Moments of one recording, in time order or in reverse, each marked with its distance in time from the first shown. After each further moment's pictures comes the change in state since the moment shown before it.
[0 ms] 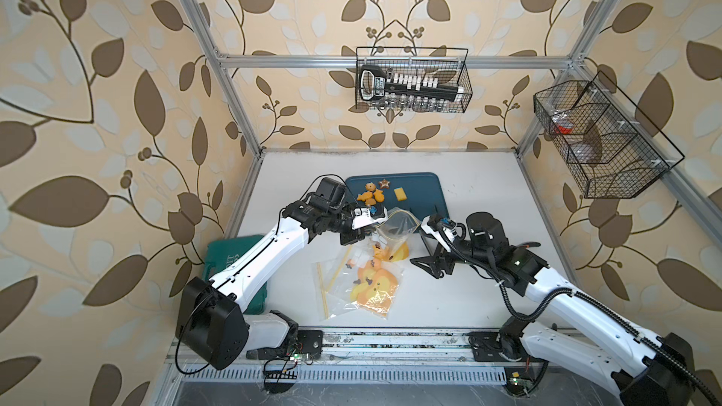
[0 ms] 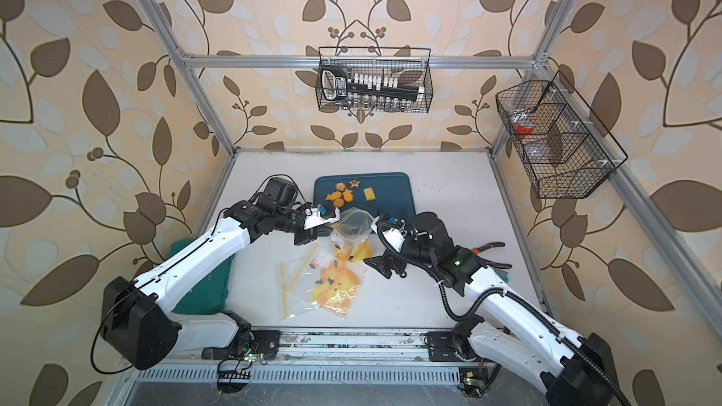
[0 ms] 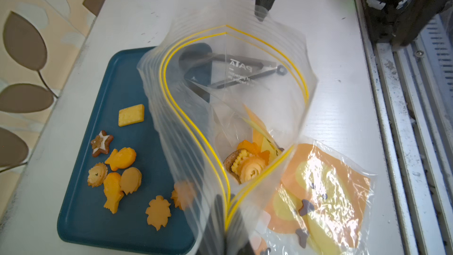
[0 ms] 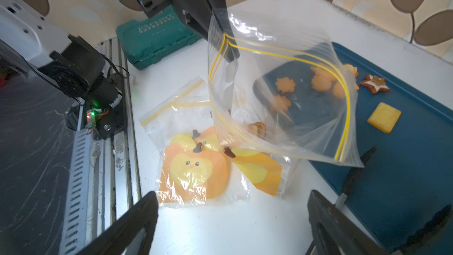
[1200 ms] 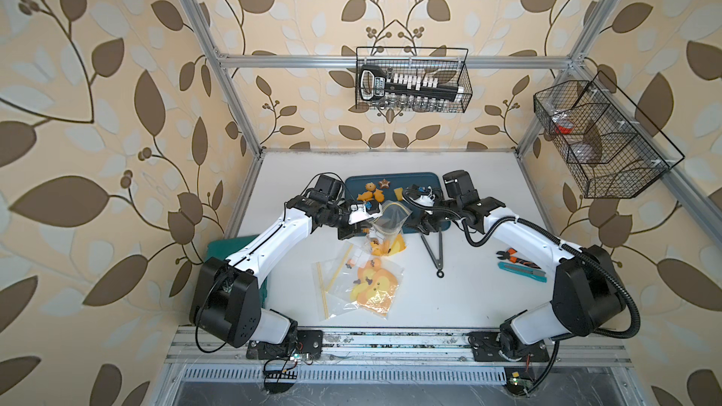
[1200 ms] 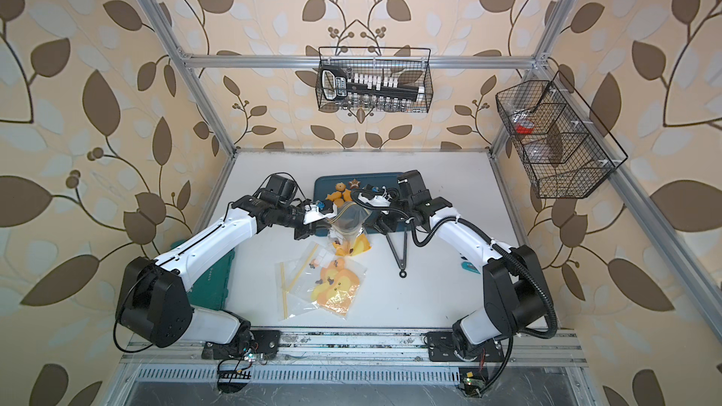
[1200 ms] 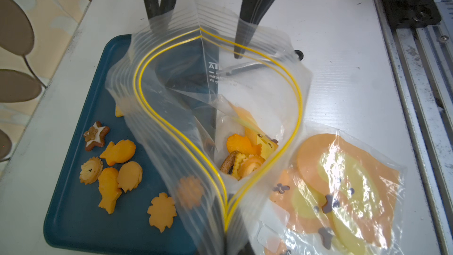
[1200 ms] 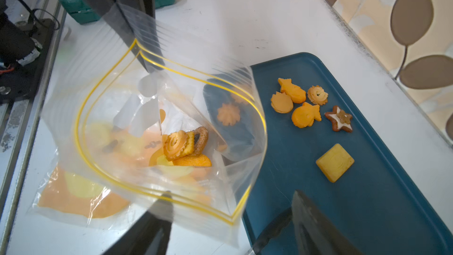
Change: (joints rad) left arm 0.073 0.095 -0.005 0.050 0.066 0.080; right arm -0.185 0.554 0.396 -0.045 -0.158 -0.445
